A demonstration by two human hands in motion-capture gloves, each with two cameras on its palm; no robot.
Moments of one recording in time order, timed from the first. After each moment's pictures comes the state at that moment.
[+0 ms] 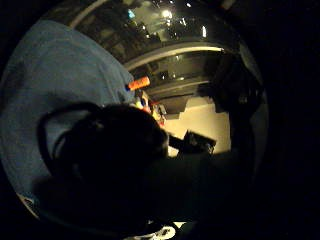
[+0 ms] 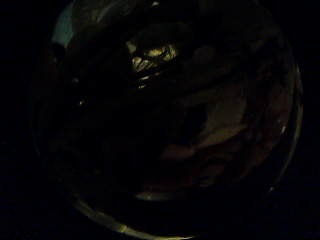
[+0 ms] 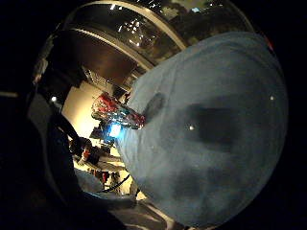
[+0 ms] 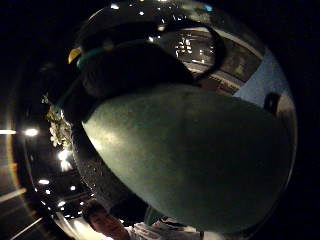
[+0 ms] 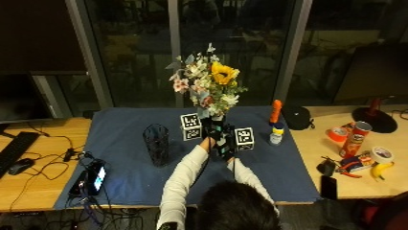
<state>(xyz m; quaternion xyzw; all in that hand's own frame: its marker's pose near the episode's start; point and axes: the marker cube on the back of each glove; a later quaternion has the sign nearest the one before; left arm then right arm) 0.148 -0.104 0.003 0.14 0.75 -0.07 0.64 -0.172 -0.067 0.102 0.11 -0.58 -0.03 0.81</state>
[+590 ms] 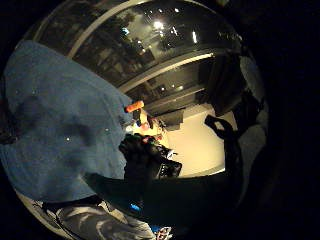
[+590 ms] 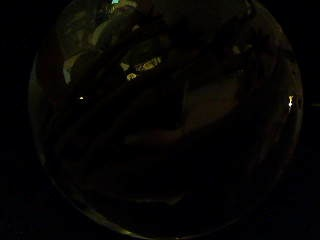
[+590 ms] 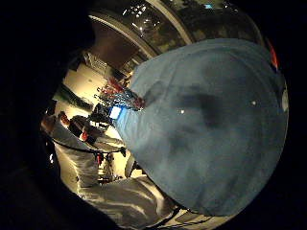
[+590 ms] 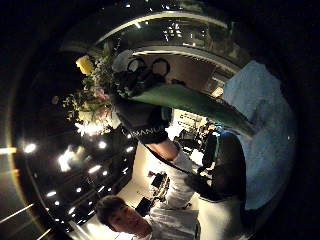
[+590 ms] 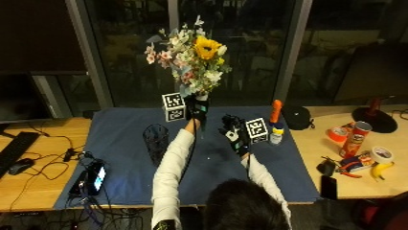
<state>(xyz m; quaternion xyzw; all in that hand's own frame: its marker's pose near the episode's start) 0.060 -0.107 -0.085 0.21 0.73 -0.08 0.65 -0.122 -0.075 0.079 0.04 -0.59 -0.11 0.80</state>
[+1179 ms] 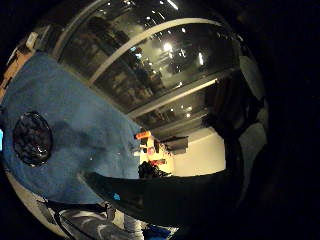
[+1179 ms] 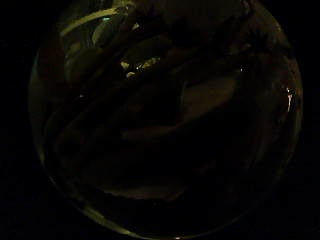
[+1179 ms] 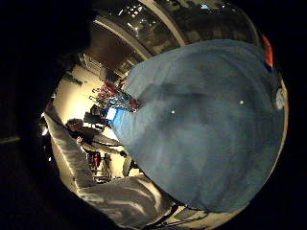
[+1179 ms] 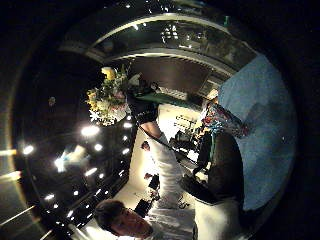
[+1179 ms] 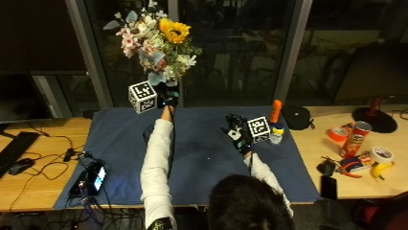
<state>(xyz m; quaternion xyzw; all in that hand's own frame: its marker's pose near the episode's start) -0.076 -0.108 -0.130 0.32 0.67 -0.16 0.65 -0.105 -0.087 0.071 0.10 -0.54 -0.17 0.82</state>
